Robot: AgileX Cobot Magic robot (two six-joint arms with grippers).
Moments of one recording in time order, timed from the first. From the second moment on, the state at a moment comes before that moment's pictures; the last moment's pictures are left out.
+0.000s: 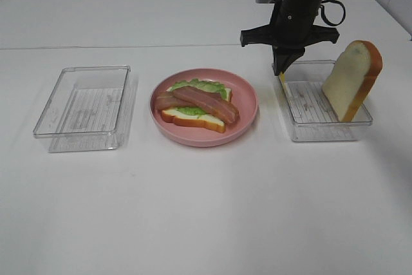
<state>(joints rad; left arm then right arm) -0.31 0.00 -0.50 -0.01 1.05 0.04 0.30 2.33 -2.01 0.02 1.09 0.22</state>
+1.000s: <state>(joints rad) -0.31 0.00 -0.50 -0.01 1.05 0.04 0.30 2.14 -1.94 0.50 1.10 0.01</state>
